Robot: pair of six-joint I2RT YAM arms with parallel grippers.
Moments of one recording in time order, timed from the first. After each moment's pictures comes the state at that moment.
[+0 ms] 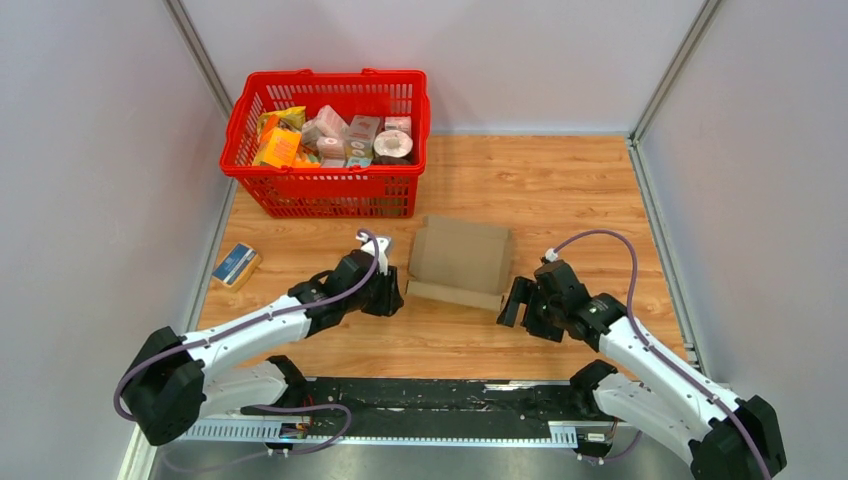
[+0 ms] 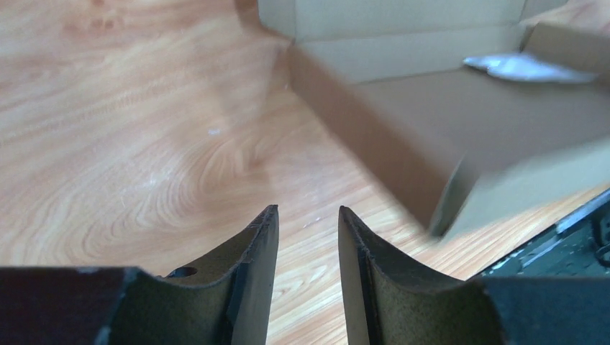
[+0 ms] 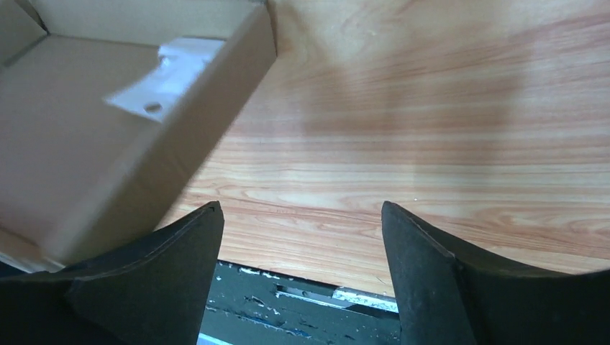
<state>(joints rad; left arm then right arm) -0.78 1.10 0.56 -0.22 -0.02 -0.53 0.57 0.83 0.50 -0.68 -0.04 0.82</state>
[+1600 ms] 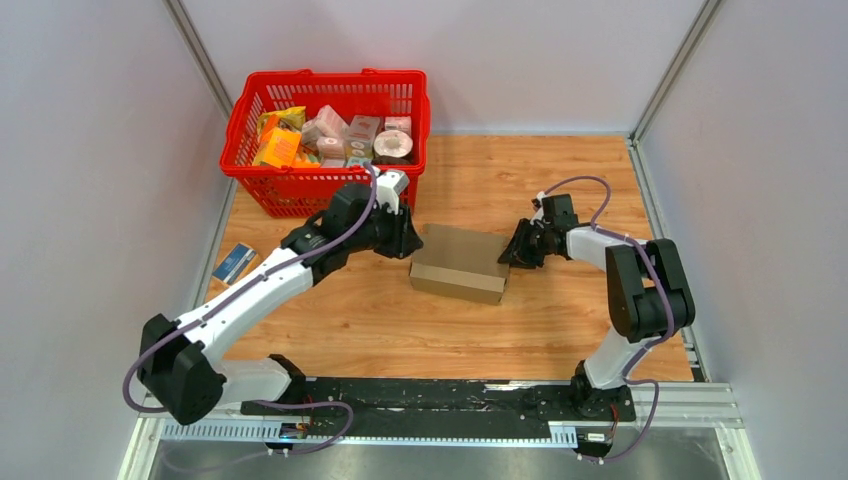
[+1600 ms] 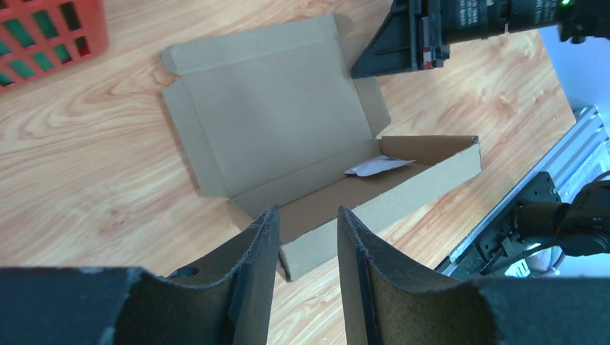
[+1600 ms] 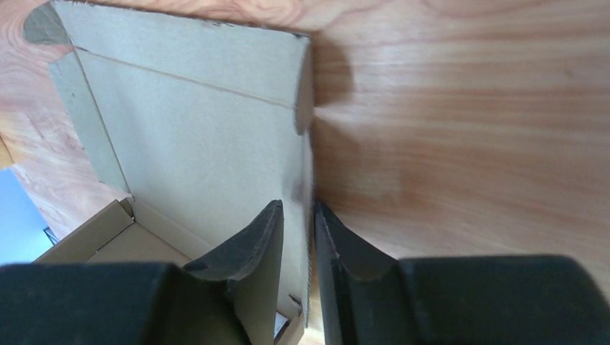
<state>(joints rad) -0.67 1.28 1.04 -0.33 0.21 -0.36 0.14 1.69 0.86 -0.21 -0.43 0.53</state>
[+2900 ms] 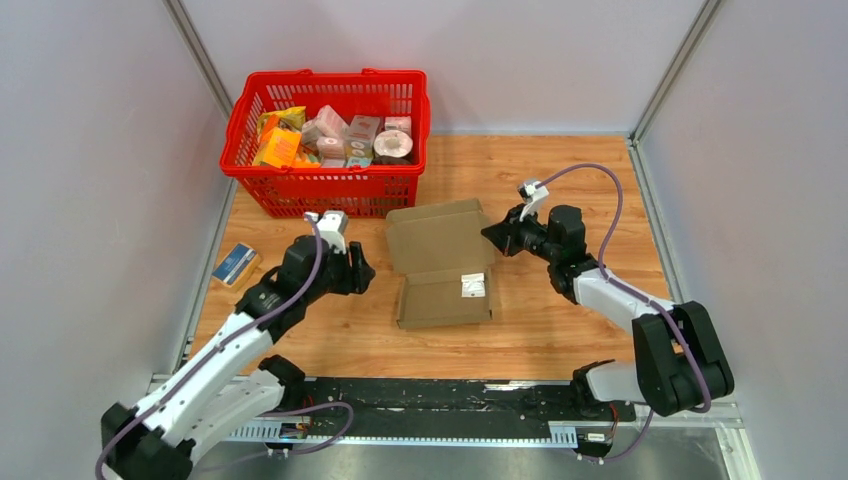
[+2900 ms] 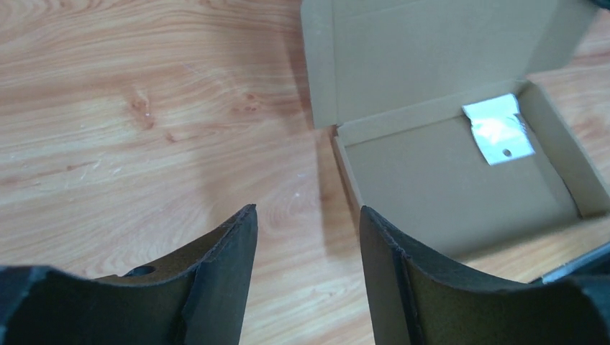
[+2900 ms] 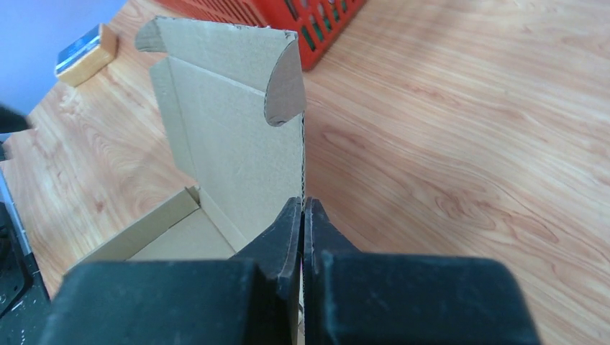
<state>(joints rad) -0.58 0.74 0.64 -0.46 -0.06 -0.42 0.29 1.34 0.58 0.48 -0.51 0.25</state>
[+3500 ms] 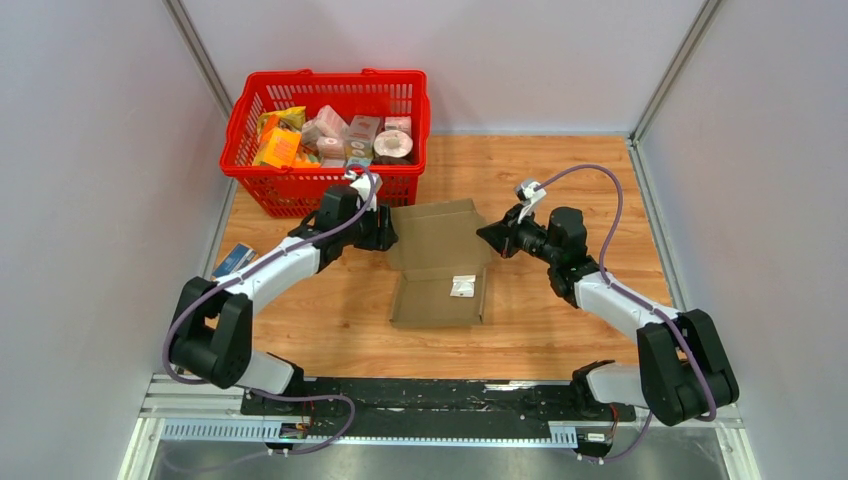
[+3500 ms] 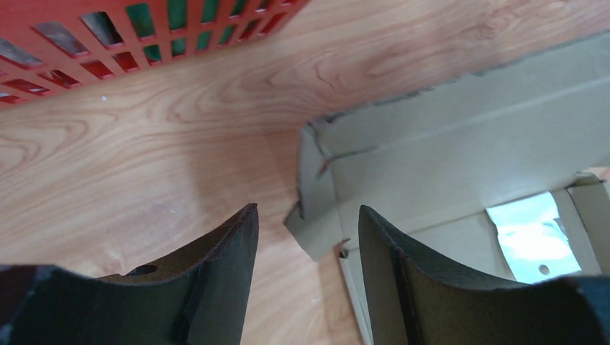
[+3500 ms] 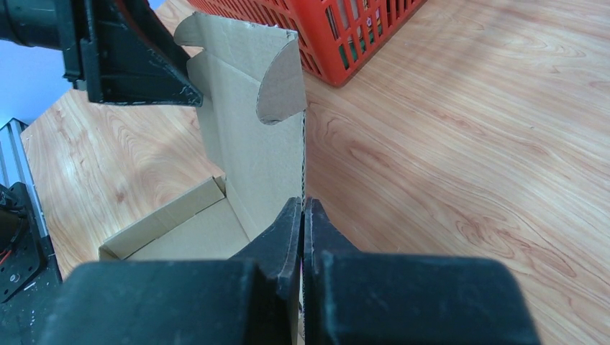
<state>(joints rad) -0.42 1.41 0.86 -0.11 0.19 -0.27 0.32 1.28 0.57 0.51 -0.56 0.23</state>
